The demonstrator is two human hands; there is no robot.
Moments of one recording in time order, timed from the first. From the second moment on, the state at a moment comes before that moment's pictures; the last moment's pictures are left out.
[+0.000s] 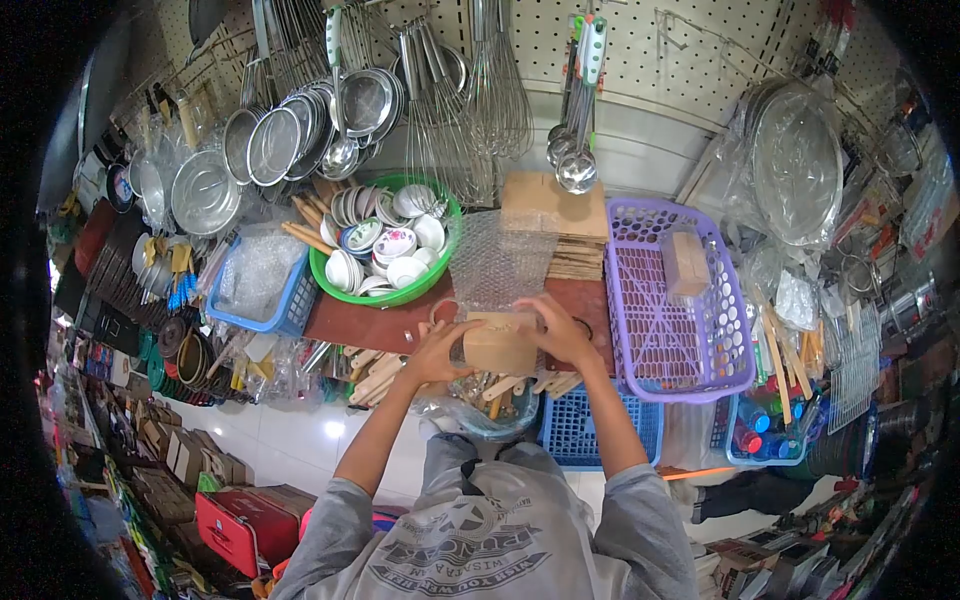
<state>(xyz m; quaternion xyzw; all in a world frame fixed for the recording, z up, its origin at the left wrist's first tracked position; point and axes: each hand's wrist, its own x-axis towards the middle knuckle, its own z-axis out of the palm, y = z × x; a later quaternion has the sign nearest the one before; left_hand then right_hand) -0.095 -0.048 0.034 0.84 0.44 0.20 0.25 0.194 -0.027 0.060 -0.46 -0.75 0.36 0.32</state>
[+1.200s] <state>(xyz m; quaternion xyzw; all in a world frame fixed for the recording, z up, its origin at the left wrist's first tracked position) -0.112 -0.053 0.030 0.79 0.44 0.34 0.25 0.184 -0.035 0.067 -0.41 -0.83 0.31 0.21</state>
